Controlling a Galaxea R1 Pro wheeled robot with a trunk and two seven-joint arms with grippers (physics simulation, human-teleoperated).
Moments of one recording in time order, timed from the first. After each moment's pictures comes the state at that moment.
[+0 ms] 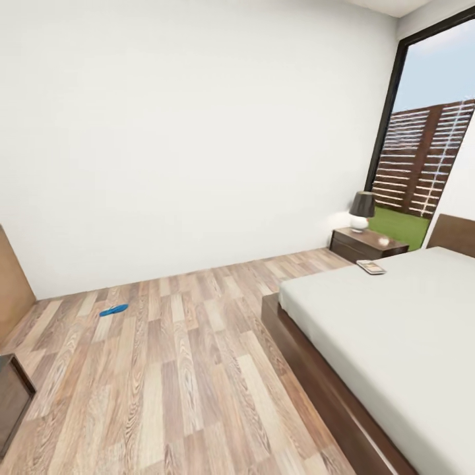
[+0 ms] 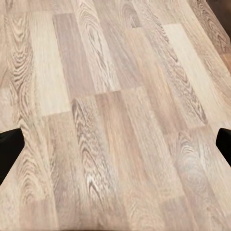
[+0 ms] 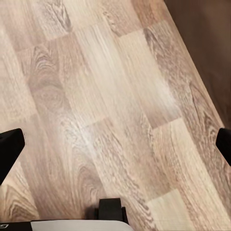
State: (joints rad) left arm 0.00 -0.04 0.00 -0.71 0.11 -0.19 0.00; right arm 0.00 -0.04 -0.03 -0.56 -0.01 -0.04 0.00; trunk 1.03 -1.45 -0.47
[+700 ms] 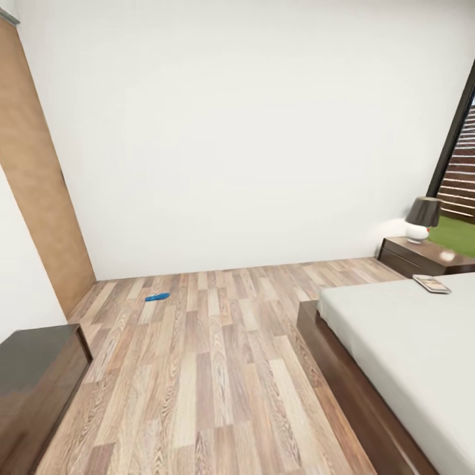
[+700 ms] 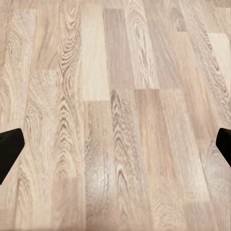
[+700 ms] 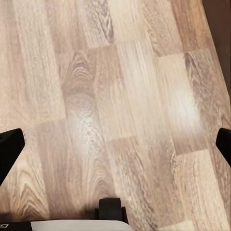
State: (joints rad) left arm 0.00 -0.04 0.00 -0.70 0.11 -0.19 0.00; right arm 0.00 -0.04 -0.03 -0.56 -0.01 -0.04 0.00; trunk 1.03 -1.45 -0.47
